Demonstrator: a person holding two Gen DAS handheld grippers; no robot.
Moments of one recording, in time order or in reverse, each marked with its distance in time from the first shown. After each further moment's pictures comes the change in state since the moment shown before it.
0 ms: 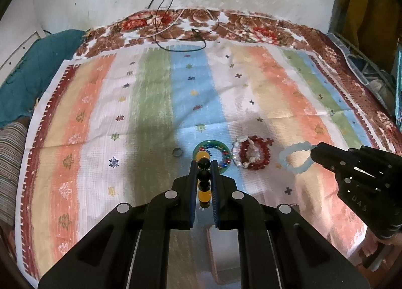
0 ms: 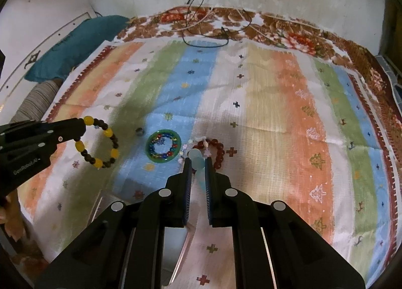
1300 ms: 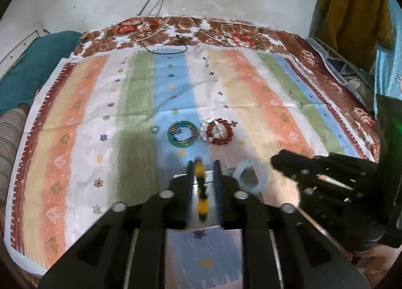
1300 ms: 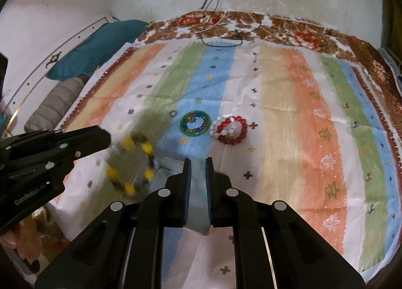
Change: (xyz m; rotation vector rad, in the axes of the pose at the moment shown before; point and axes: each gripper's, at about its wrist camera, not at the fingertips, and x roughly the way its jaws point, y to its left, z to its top) left arm -0.064 -0.033 -0.058 -0.013 -0.049 -0.064; right arm -0.056 0.025 -0.053 0.014 -0.032 0.073
